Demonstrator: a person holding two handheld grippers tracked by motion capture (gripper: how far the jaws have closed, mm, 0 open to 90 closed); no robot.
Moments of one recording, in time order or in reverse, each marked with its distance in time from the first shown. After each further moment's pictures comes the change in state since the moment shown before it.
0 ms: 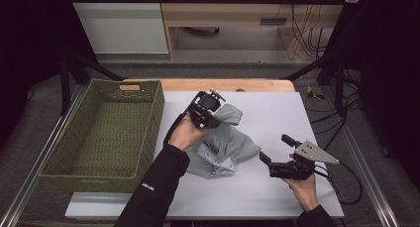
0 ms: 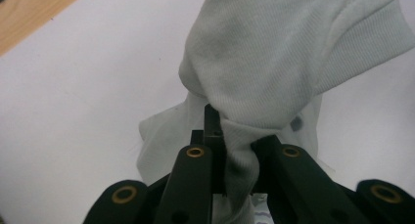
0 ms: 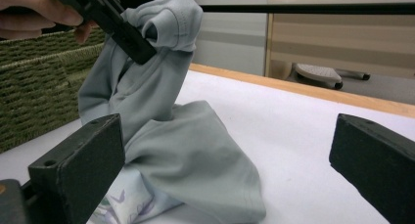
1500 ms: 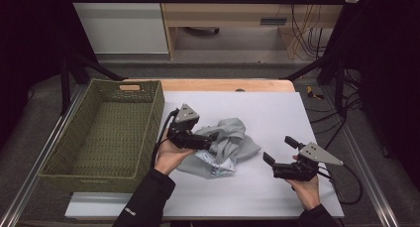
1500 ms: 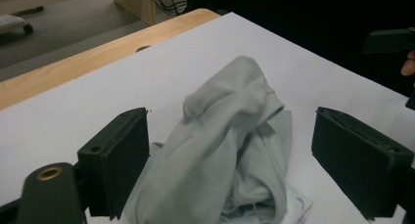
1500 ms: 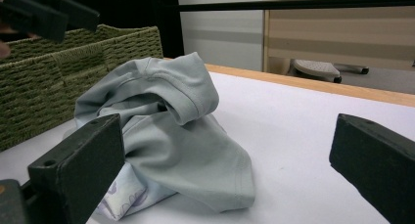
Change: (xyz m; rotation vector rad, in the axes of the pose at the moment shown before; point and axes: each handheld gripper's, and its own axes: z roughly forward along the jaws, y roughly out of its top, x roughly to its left) left arm -0.005 -0.091 -0.029 -0.501 -0.045 -0.064; right arm -0.007 -0.006 -0.005 0.004 -0.007 0.057
